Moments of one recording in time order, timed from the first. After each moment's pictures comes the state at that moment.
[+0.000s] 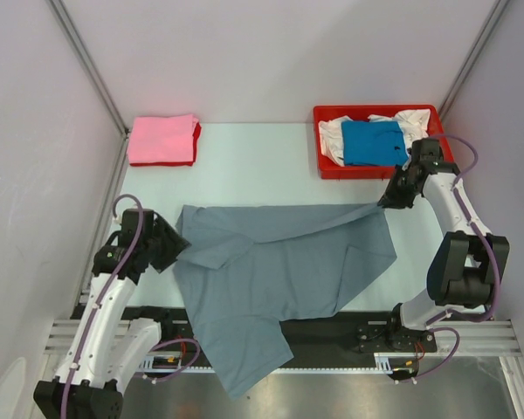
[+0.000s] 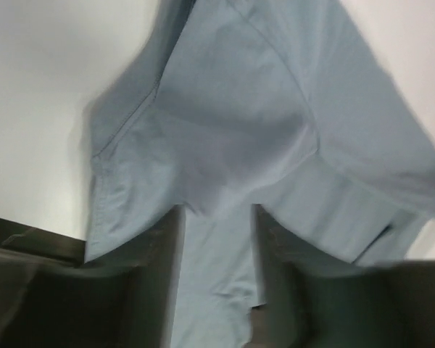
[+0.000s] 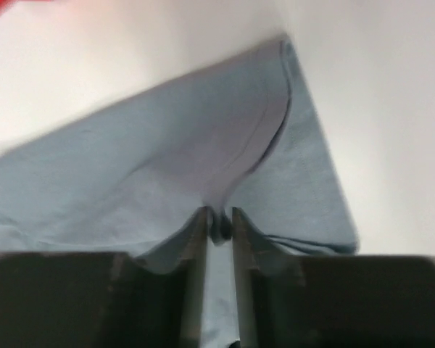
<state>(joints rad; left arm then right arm) -0.10 0.75 0.75 -0.94 0.01 -0.86 -0.11 1.56 1.27 -0.79 -0.21 0.34</state>
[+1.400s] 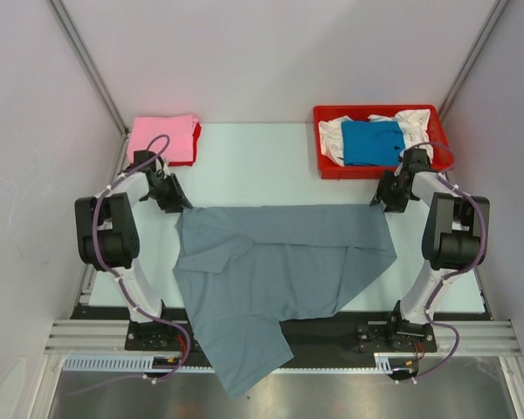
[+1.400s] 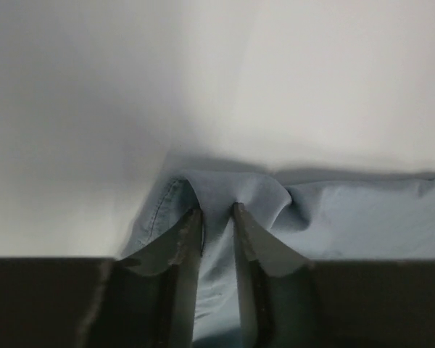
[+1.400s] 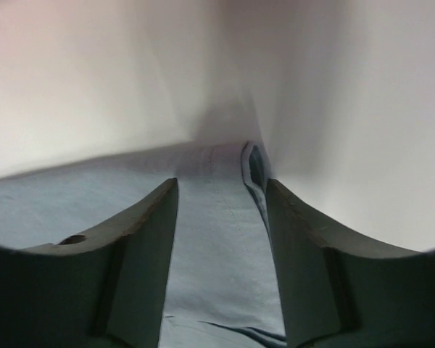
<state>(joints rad) 0.13 1.86 1.23 -0.54 0.34 -0.32 -0.14 1.85 1.22 -0.47 -0.19 0.26</state>
